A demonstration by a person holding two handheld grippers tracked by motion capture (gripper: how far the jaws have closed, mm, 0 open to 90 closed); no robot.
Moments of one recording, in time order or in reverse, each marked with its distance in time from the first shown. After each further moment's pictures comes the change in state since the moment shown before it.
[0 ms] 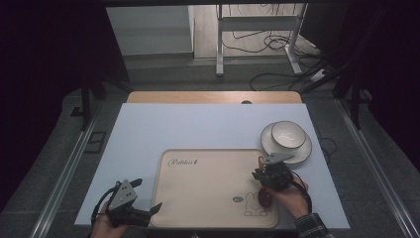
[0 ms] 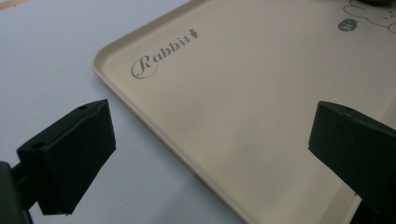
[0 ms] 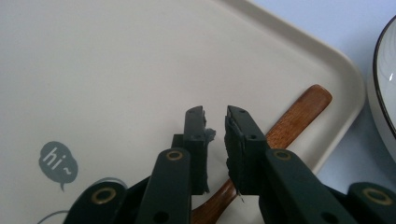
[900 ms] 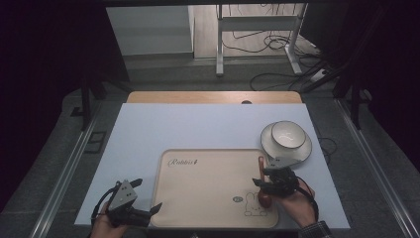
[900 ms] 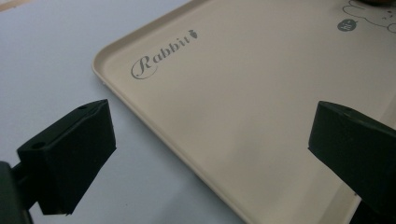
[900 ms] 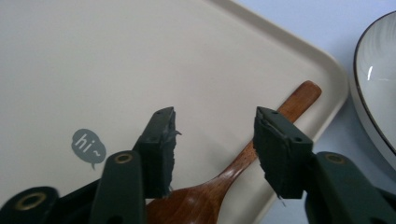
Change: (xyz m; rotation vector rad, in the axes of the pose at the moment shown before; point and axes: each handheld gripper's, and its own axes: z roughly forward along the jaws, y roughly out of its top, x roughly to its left) left arm 0.000 0.000 0.000 -0.002 -0.001 0.003; right arm 0.011 -0.005 -0.024 -0.030 -0.018 -0.008
